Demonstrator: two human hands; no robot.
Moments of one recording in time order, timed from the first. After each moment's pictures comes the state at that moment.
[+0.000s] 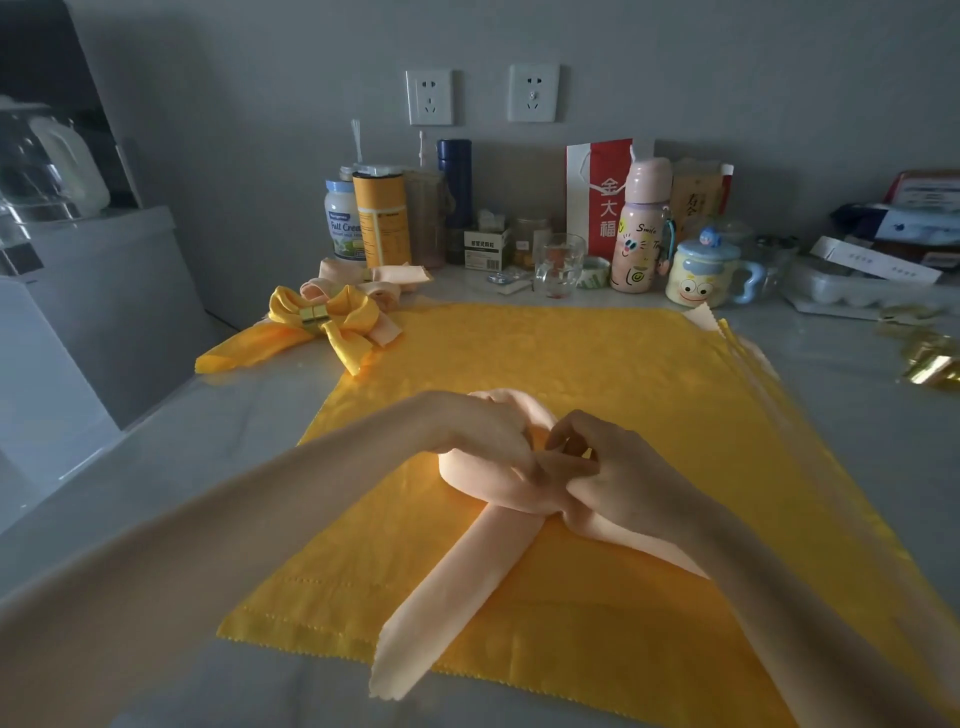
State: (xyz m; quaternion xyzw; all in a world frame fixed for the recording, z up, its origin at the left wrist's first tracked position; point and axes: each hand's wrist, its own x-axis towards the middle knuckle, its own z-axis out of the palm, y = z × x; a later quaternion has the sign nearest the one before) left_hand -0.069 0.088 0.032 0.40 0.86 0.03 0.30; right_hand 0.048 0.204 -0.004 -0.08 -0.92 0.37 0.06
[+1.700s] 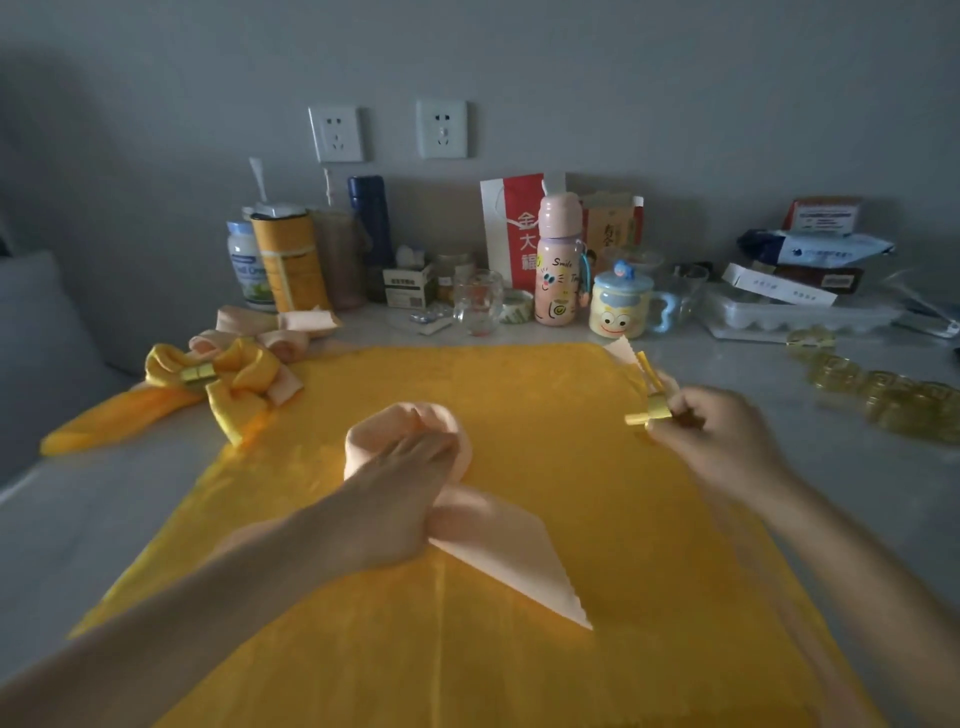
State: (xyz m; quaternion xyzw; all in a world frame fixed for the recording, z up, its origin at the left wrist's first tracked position) left_hand -0.067 0.123 0.010 0.51 0.86 -0.02 -0.03; right_hand 0.078 0.364 0.016 -0.26 -0.88 0.28 0.28
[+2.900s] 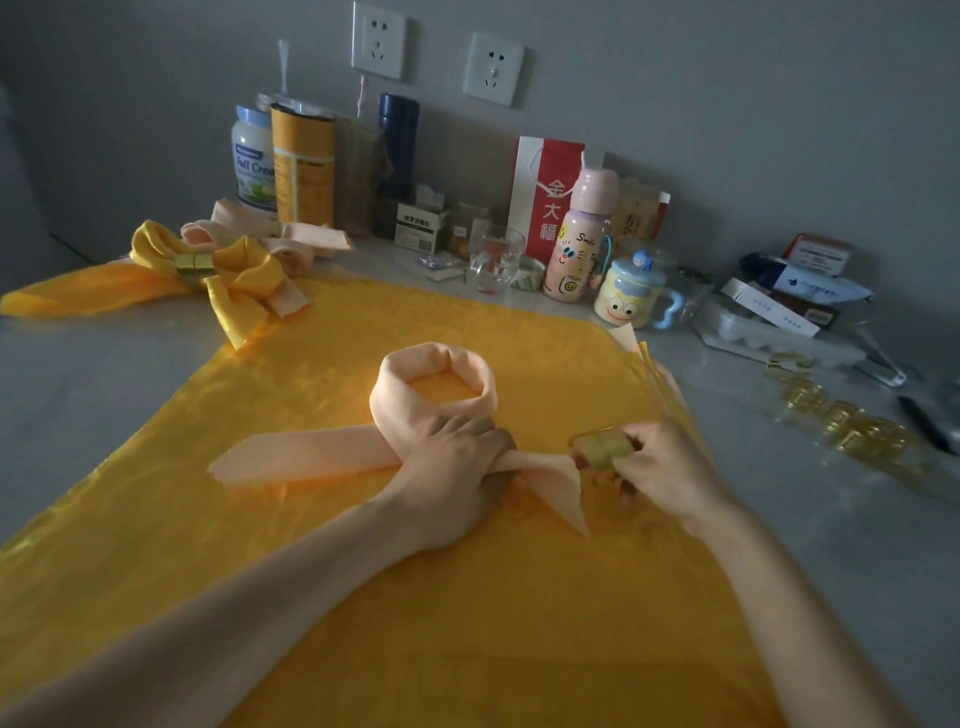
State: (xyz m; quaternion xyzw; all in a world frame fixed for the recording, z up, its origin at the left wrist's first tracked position) left_hand -0.046 0.119 -0.036 0.52 0.79 0.30 -0.06; right_hand 0.067 0.292 0.010 -0.25 -0.89 0.37 0.10
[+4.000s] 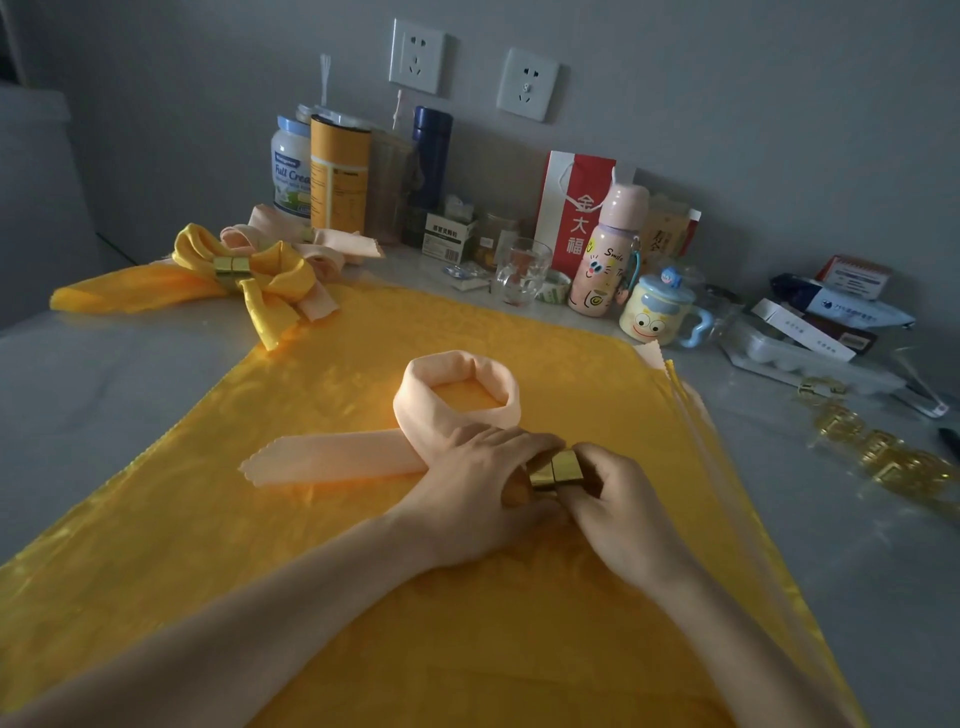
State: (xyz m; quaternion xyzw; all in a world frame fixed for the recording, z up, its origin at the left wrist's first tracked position) left_hand -0.039 0.111 -0.027 0.52 0.77 0.36 -0.04; right_hand 0.056 0.238 -0.007 -0.13 -0.89 0.40 0.15
